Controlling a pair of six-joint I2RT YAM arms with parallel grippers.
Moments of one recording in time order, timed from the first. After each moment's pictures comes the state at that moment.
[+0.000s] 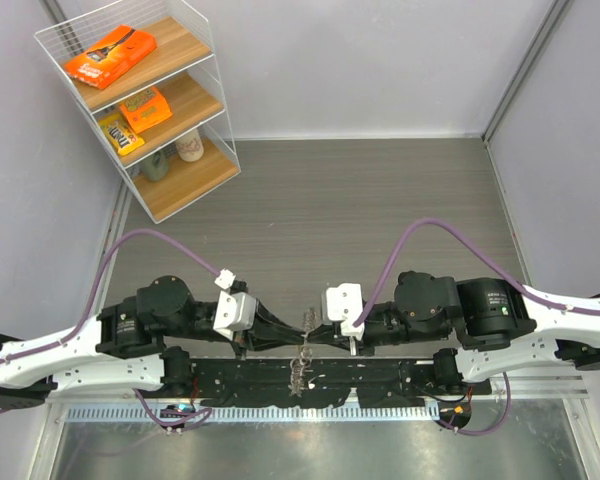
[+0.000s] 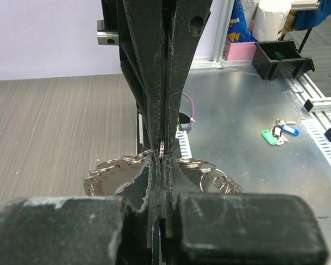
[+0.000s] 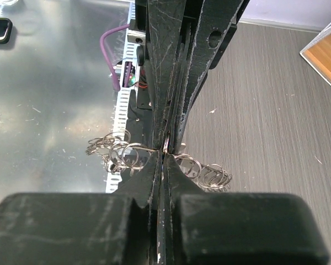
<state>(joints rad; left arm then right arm) -1.36 0.66 0.90 -0.23 0.31 0.00 1.58 0.98 1.33 -0.67 0.03 -0.12</state>
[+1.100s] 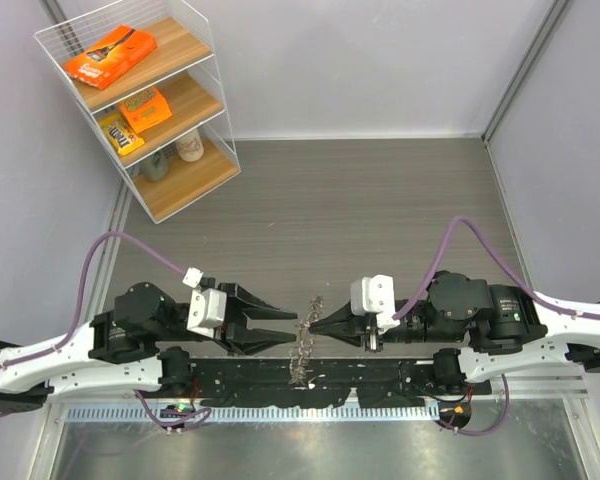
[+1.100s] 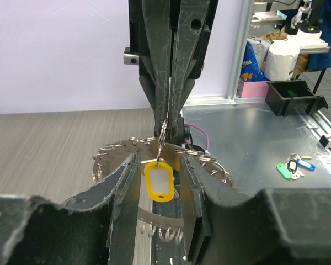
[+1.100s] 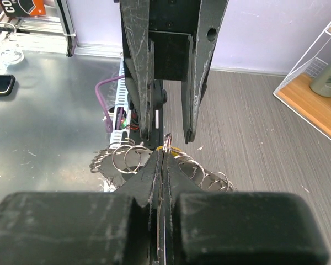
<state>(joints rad) -1.36 0.57 0.82 -0.08 0.24 -0.01 1.58 0.86 1.19 -0.43 0.06 -0.12</state>
